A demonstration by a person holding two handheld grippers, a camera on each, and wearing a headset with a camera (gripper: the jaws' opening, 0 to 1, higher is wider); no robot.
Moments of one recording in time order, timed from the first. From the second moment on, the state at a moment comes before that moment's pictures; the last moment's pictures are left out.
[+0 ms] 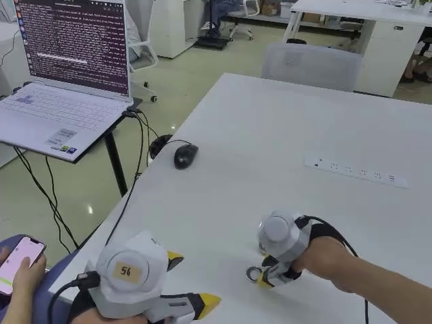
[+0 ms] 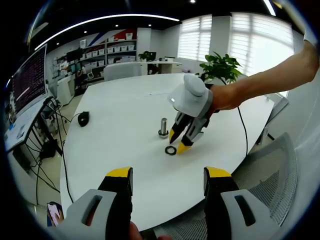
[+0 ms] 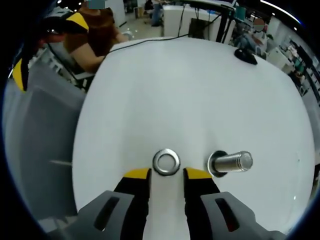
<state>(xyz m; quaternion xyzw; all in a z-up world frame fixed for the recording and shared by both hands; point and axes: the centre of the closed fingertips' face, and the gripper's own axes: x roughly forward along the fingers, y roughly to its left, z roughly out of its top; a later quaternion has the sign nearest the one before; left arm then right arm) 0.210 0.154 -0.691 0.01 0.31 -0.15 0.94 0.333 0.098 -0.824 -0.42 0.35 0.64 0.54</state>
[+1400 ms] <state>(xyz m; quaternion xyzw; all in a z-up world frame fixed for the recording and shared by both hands) 0.216 0.144 -0.691 0.01 0.31 -0.16 0.94 0.286 0.062 -0.824 -0.40 0.32 0.69 0.51</state>
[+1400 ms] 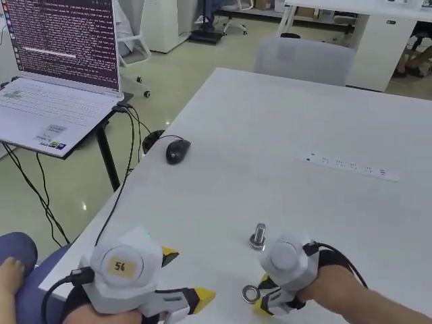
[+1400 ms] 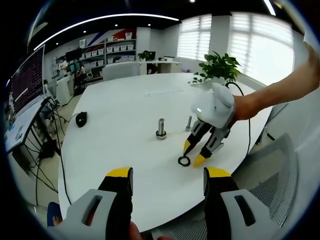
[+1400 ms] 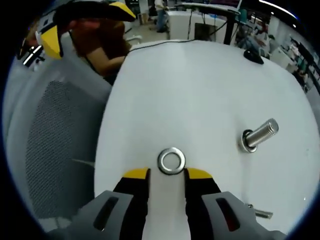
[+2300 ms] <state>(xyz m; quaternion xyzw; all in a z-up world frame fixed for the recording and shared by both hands) 0.217 0.142 -0.693 0.01 0.32 -0.15 0.94 0.282 0.072 -0.825 -0.52 0.22 0.77 0.31</state>
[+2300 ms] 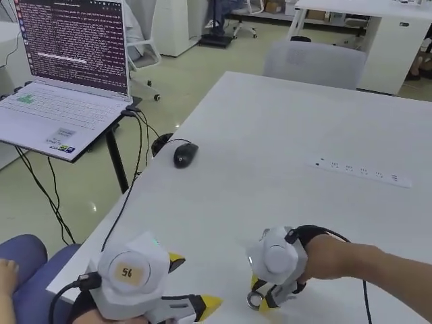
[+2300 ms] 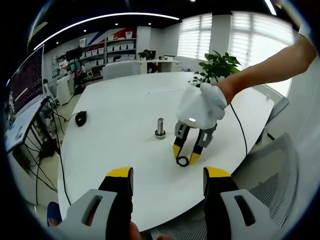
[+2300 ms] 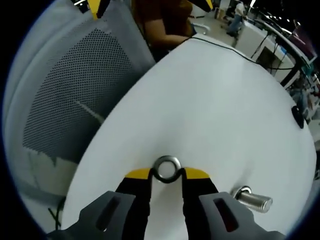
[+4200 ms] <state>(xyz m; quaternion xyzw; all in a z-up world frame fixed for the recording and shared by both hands) 0.223 0.141 -0.692 0.01 0.31 -0.16 0.94 0.396 0.104 -0.747 -0.41 0.28 0.64 0.59</state>
